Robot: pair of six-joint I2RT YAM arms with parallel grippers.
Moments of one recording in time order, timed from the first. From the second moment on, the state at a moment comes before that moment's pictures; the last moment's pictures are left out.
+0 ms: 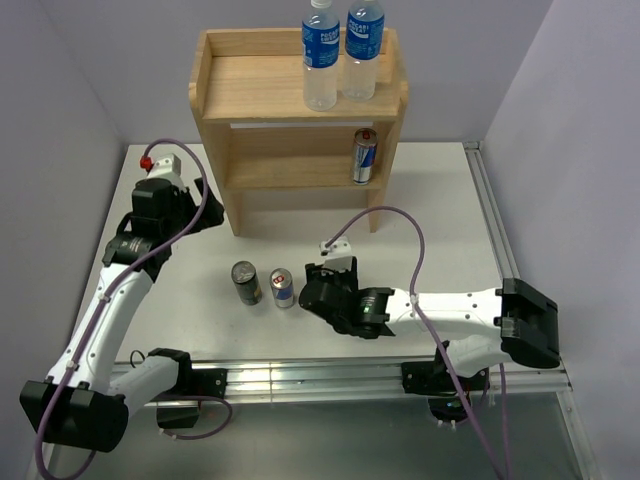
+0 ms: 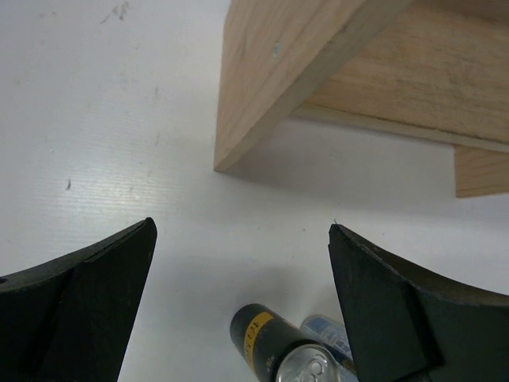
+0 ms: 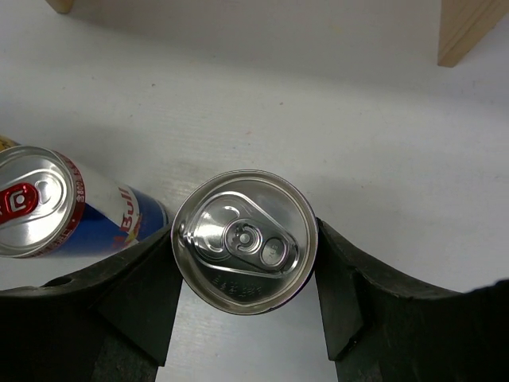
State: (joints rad) left arm -0.18 1.04 1.01 -0.49 -0.05 -0.38; right arm 1.27 1.36 0.80 -0.25 0.91 0.76
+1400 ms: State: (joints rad) left arm -0.21 0.52 0.70 0.04 0.82 -0.31; right arm 1.20 1.69 2.15 -0.83 0.56 0.41
